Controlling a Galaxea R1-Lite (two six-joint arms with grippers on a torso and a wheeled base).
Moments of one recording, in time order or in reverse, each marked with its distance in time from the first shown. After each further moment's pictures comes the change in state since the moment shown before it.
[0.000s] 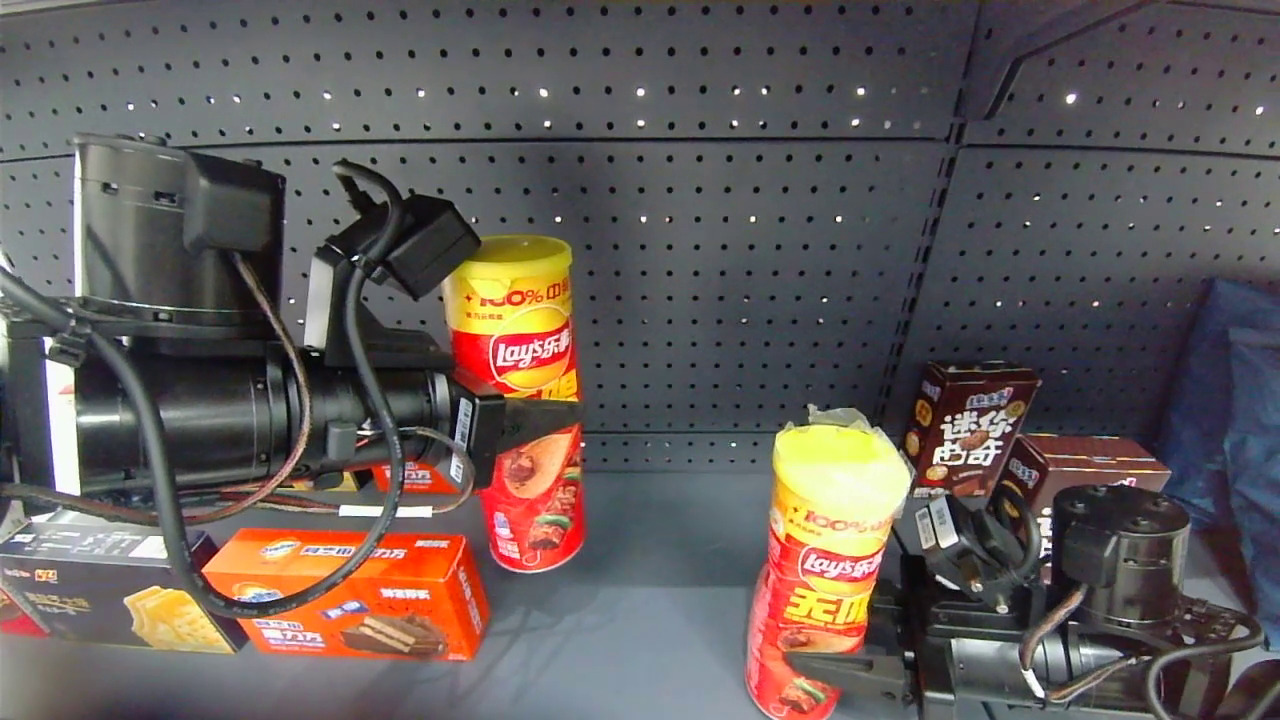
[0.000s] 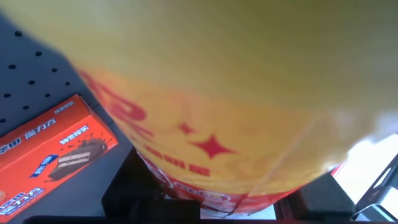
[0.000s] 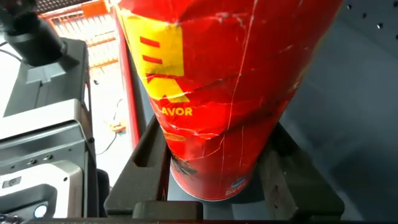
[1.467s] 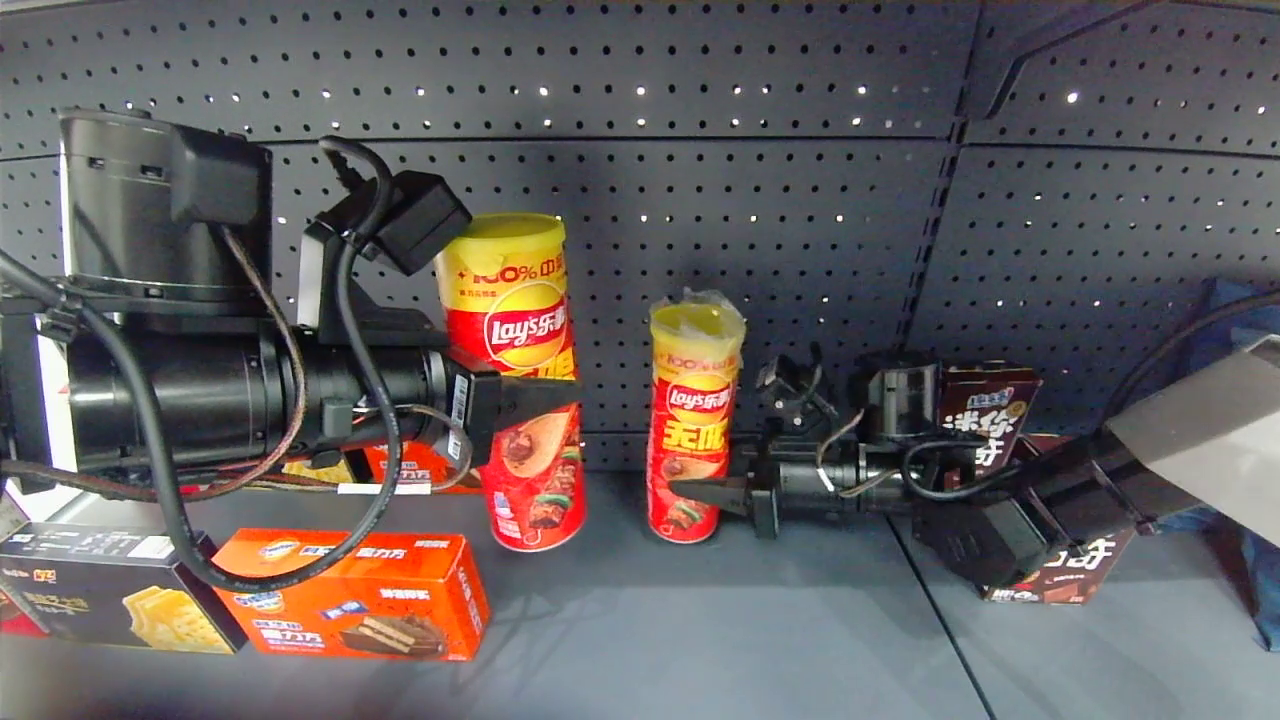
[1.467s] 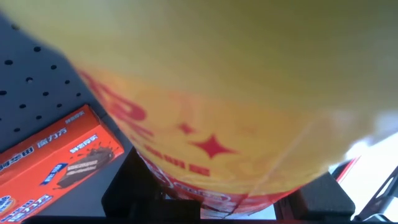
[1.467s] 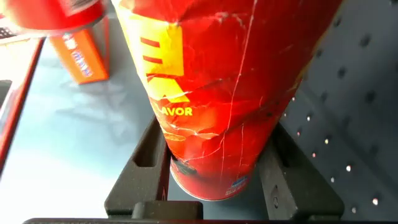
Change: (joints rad) left arm 0.010 0.005 -0.029 -0.006 -0.007 -0.001; right arm 0.005 0.310 -0.728 0.341 0.003 -0.013
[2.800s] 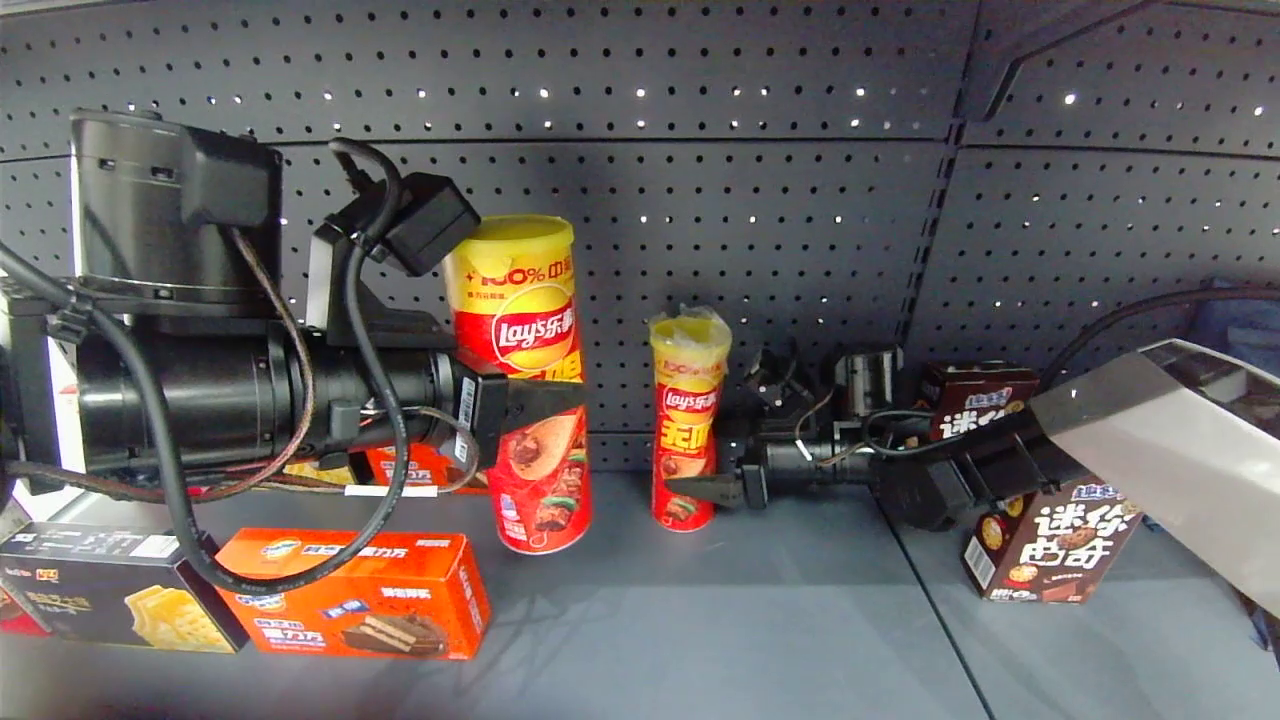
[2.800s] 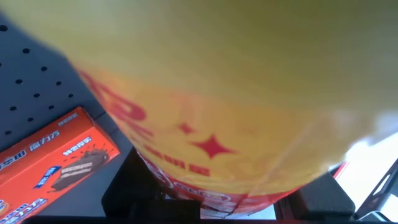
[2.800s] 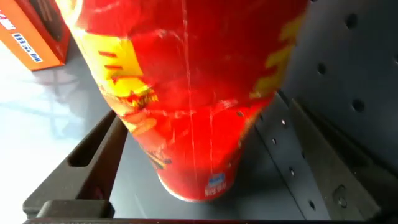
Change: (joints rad) left arm -0.005 0.007 -0.004 -0.001 -0.004 0.001; right arm -0.080 0.179 -0.294 0.186 0.072 -0.042
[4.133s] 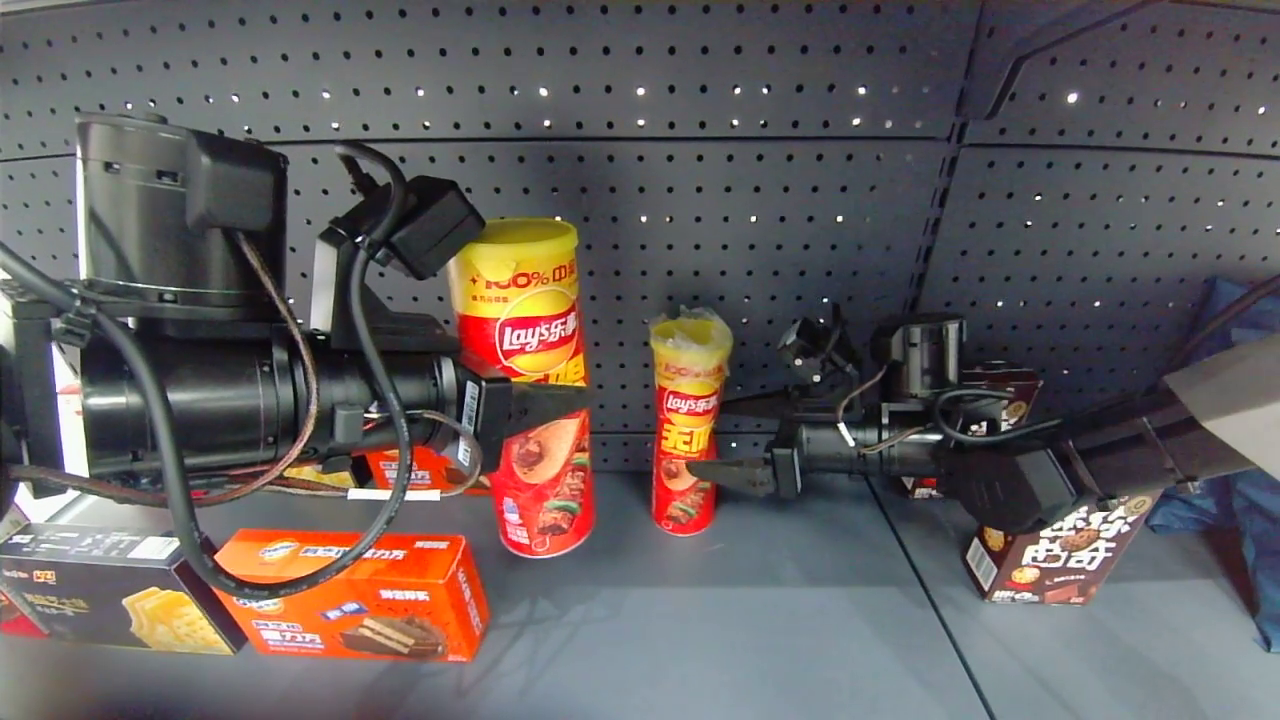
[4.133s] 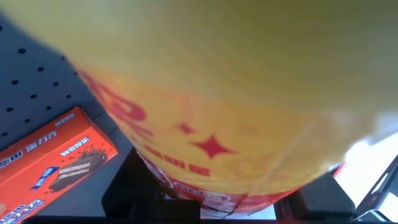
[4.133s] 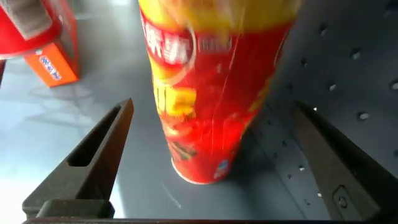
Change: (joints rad) left arm -0.008 0.000 0.003 0.000 0.000 -0.001; right arm 0.013 -0.204 0.163 0.025 -0.100 -0.001
